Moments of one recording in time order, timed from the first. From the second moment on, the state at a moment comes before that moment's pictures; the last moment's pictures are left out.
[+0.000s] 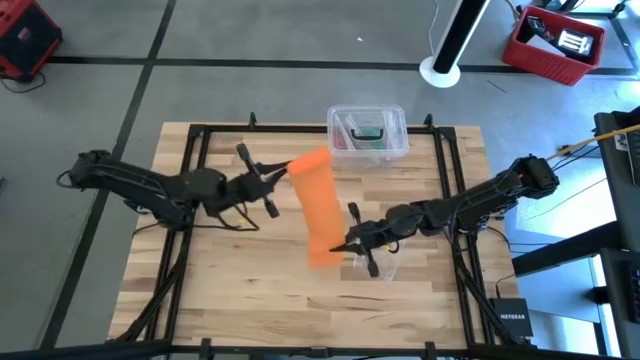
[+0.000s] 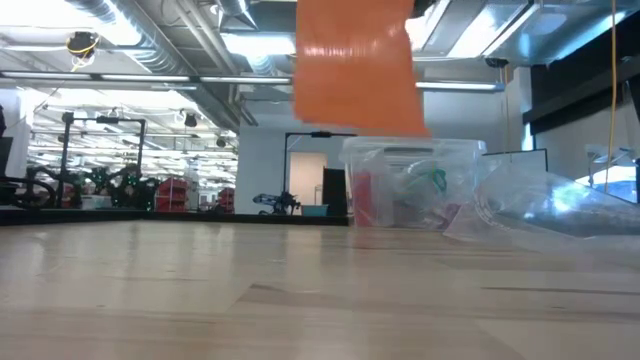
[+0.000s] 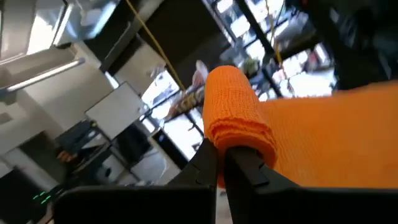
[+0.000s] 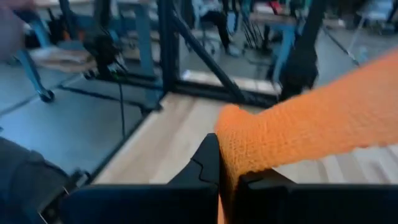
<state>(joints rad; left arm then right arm) -0.21 1.11 0.88 0.37 -0.75 0.69 0.32 1.39 0.82 0.40 0.00 -0.03</state>
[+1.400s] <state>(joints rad) -0.47 1.45 0.87 0.33 -0.81 0.56 -0.05 1.38 1.29 -0.07 0.03 -0.15</state>
